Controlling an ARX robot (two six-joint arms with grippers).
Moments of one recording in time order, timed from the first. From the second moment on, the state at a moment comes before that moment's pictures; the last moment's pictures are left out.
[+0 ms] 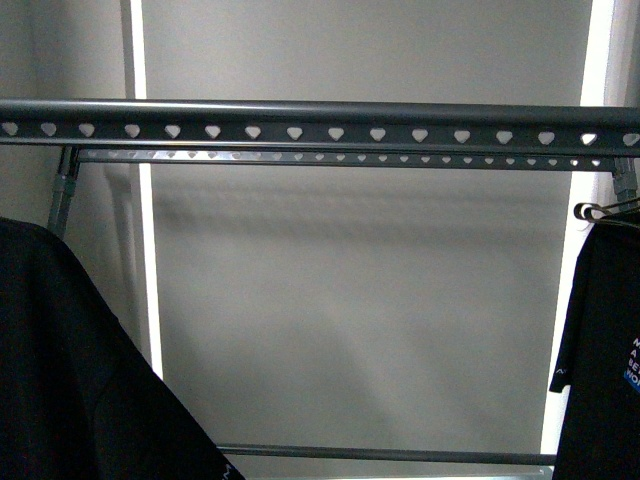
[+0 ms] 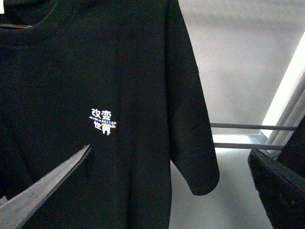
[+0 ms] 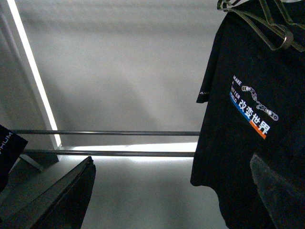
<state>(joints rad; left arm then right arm) 0.00 0.00 0.02 0.00 0.00 0.00 0.00 0.00 0.01 0.00 0.00 -0.01</state>
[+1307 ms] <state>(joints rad) 0.11 1.48 1.07 0.05 -0.09 -0.60 0.00 0.00 0.01 0.00 0.00 -0.01</state>
